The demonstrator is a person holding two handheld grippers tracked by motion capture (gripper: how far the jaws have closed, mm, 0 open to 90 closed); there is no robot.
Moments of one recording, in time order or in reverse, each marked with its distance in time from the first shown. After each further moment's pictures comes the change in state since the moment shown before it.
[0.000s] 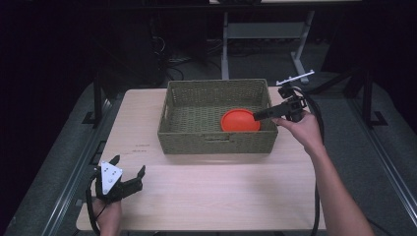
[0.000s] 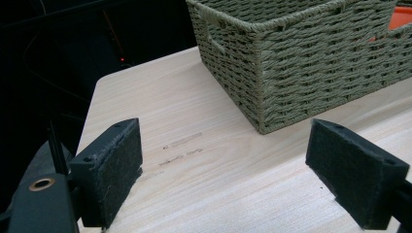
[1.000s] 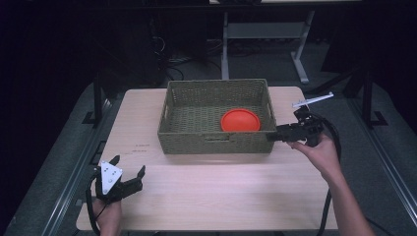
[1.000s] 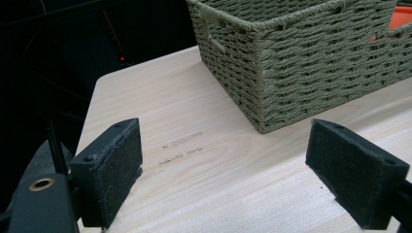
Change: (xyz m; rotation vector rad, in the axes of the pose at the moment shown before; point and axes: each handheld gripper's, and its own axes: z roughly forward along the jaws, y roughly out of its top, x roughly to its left) left arm 0.000 0.000 0.000 0.002 0.000 -0.004; right arm 0.007 -0.066 -0.026 -0.036 -0.012 -0.065
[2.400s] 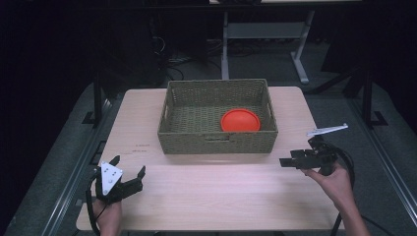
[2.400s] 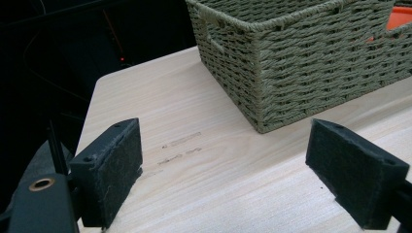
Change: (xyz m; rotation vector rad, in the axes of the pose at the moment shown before) left arm -0.001 0.000 -0.001 -0.002 0.000 0.004; right arm -0.017 -0.082 -0.005 0.017 -0.041 0.070
